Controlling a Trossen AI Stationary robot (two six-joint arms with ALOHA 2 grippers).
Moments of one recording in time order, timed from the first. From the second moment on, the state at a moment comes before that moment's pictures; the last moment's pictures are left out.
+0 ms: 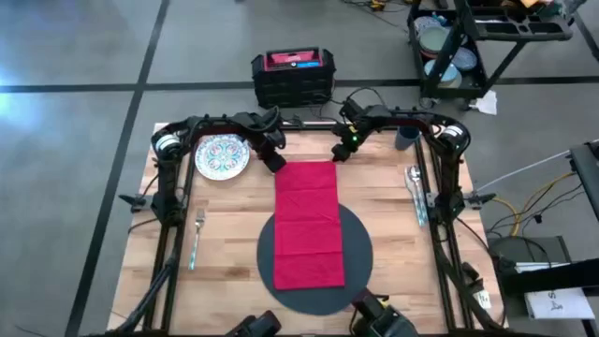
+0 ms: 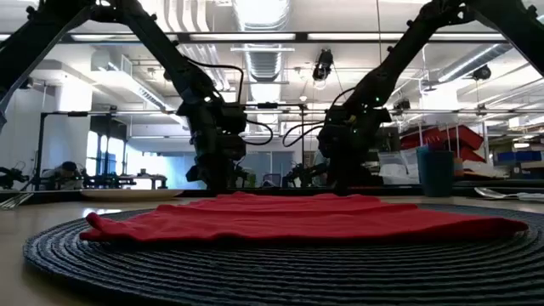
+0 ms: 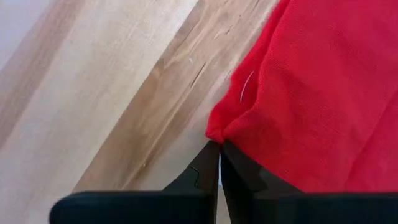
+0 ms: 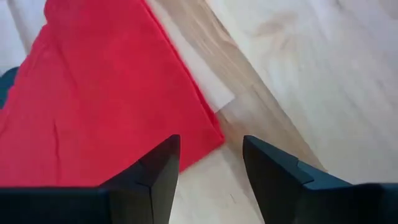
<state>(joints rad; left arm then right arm) 0.68 1.97 1.29 -0.65 0.33 0.01 -0.81 2.01 1.29 -0.59 -0.63 -0.05</state>
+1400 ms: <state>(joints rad) 0.67 1.92 1.38 -0.76 0.38 0.01 -0.77 1.97 1.31 -0.61 -0.66 -0.06</state>
